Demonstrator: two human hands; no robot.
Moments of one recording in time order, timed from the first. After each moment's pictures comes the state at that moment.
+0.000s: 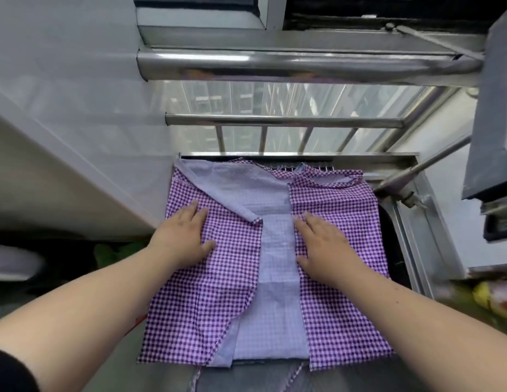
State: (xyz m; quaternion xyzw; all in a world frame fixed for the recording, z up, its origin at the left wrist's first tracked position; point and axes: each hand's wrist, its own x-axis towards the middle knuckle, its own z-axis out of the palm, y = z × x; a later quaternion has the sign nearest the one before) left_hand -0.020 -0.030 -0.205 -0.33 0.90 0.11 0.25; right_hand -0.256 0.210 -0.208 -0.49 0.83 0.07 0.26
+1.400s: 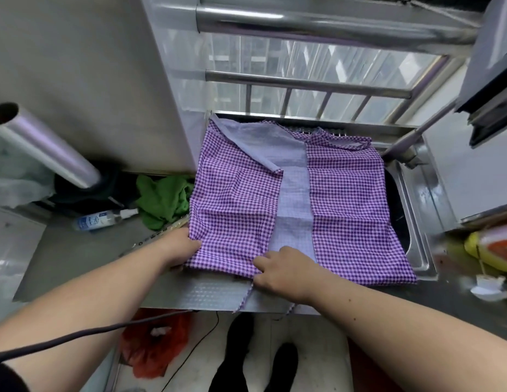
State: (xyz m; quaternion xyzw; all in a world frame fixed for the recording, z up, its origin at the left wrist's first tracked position) left_hand 0.134 0.077 -0.203 -0.53 0.69 0.46 0.17; right_hand -0.067 0.278 -0.205 -0.83 0.53 0.13 0.12
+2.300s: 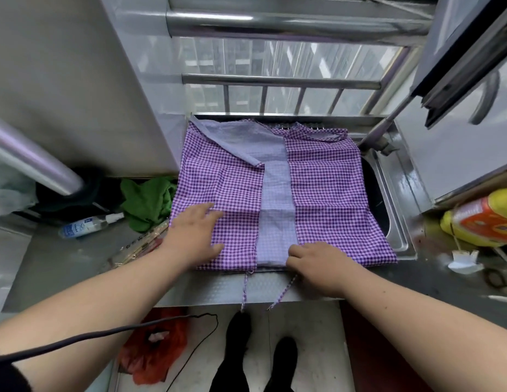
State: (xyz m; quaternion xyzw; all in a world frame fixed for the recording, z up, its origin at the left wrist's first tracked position) left_hand 0.093 0.111 -0.199 -0.31 0.94 0.11 0.14; right_hand -0.126 0.355 -0.209 -0.73 0.65 0.13 0.15
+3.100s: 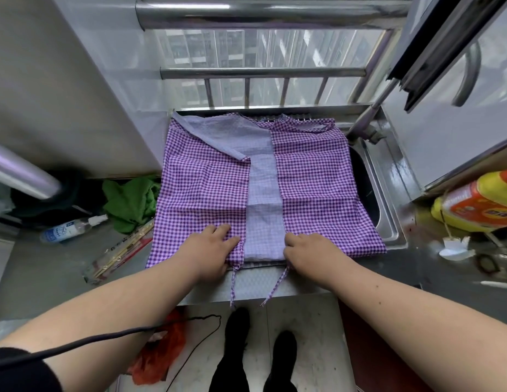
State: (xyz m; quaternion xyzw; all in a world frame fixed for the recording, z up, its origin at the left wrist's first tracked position) left_hand 0.064 0.159 -0.220 -0.15 0.95 0.05 0.28; right_hand -0.134 0.360 -0.217 -0.69 0.70 0.14 0.12
